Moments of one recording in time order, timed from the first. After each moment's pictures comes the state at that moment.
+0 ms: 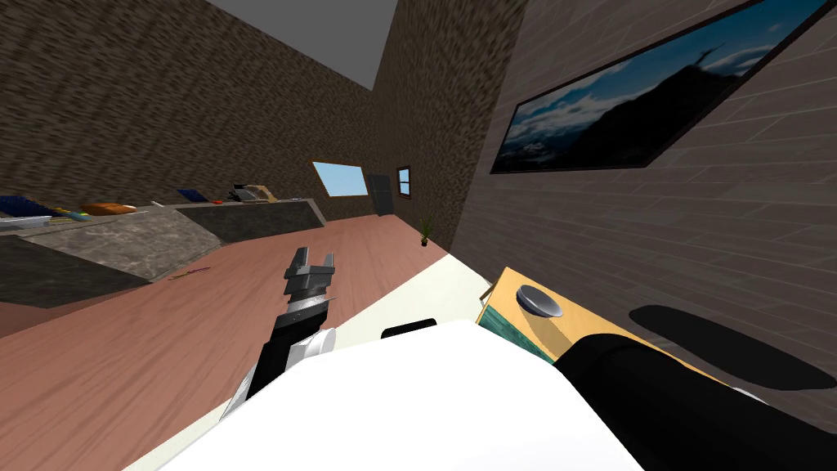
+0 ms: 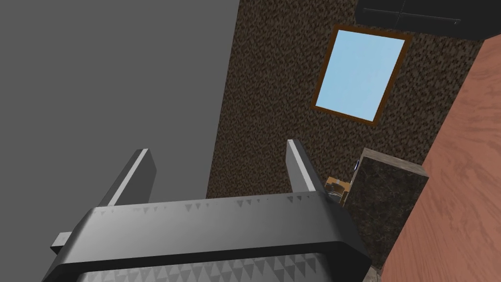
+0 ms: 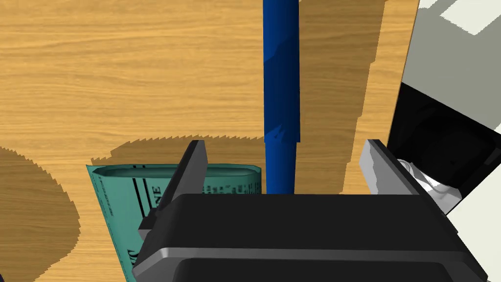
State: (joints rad) left arm 0.54 0.01 0.02 -2.30 0.00 -0.35 0.17; right arm 0.75 -1.15 0.70 -0.80 0.63 -0.44 0.45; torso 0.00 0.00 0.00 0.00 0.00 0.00
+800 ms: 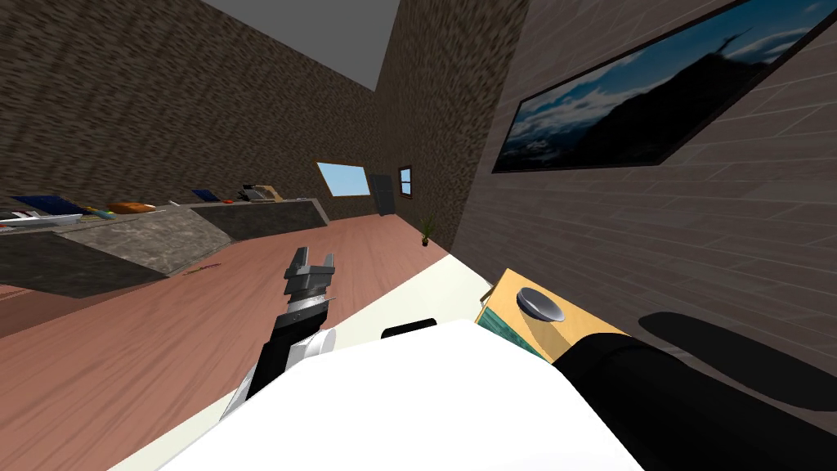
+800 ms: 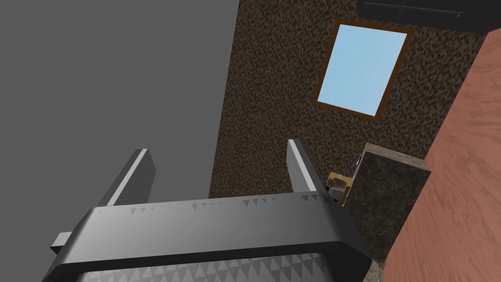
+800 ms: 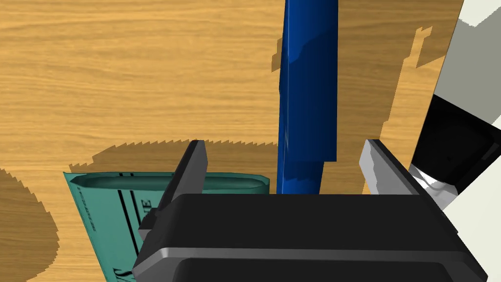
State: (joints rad) left arm 0.54 0.01 0.02 -2.30 0.00 -0.35 0.17; right arm 0.70 -1.06 0.72 -0.74 0.65 -0.42 0.48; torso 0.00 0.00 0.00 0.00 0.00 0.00
